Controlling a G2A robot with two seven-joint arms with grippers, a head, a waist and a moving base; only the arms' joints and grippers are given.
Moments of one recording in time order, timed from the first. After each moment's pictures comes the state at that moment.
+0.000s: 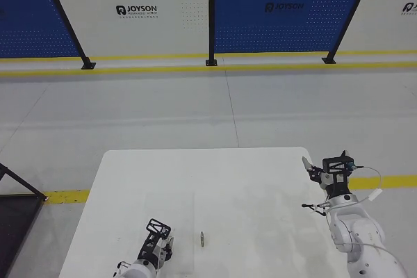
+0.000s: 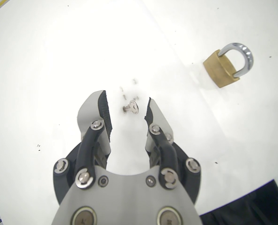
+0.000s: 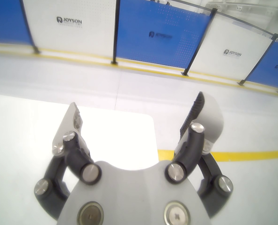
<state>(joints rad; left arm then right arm) 2.10 -1.18 -1.28 -1.95 1.54 0.07 -0.46 -1.73 -1.15 1.60 -1.80 -1.33 0.00 0.00</state>
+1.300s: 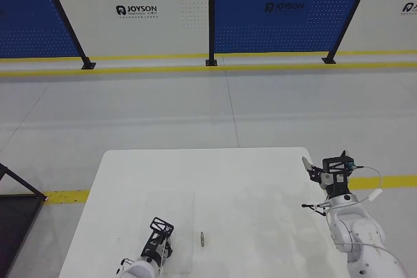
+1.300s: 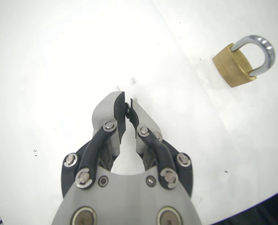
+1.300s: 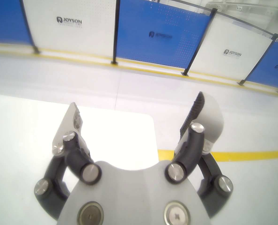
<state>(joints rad) 2.05 -1.18 -1.25 -1.90 1.56 0.08 -0.48 -1.73 -1.15 1.60 -1.80 -1.33 0.00 0.00</state>
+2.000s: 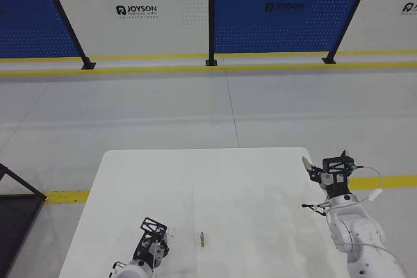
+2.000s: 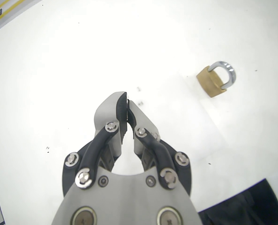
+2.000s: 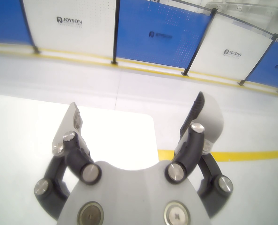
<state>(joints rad) 2.17 -1.17 -1.35 -2.05 1.48 0.03 -0.36 -1.73 -1.15 1.60 -1.80 -1.33 0.00 0.00</state>
